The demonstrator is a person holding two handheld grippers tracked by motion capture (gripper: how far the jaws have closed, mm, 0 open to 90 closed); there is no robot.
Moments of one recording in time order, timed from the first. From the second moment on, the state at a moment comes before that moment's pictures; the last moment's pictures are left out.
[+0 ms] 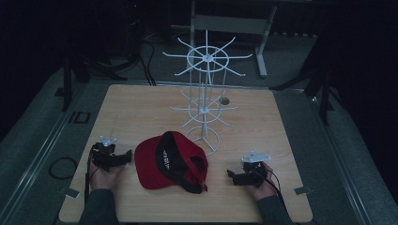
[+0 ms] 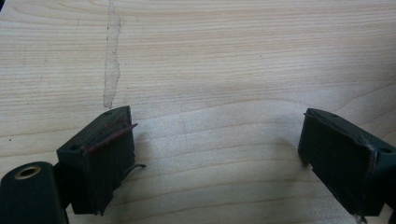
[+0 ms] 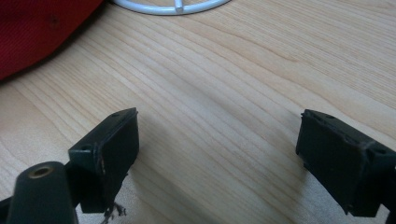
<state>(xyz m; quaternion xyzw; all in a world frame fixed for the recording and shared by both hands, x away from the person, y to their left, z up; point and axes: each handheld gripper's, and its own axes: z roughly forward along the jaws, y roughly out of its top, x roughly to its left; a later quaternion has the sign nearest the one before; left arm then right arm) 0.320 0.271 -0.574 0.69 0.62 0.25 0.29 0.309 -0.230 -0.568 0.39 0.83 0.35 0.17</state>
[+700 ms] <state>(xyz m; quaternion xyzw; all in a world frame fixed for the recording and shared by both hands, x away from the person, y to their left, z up) 0.316 0.285 -0.564 0.70 0.62 0.22 0.29 0.309 -0.230 -0.568 0.39 0.83 0.35 0.17</state>
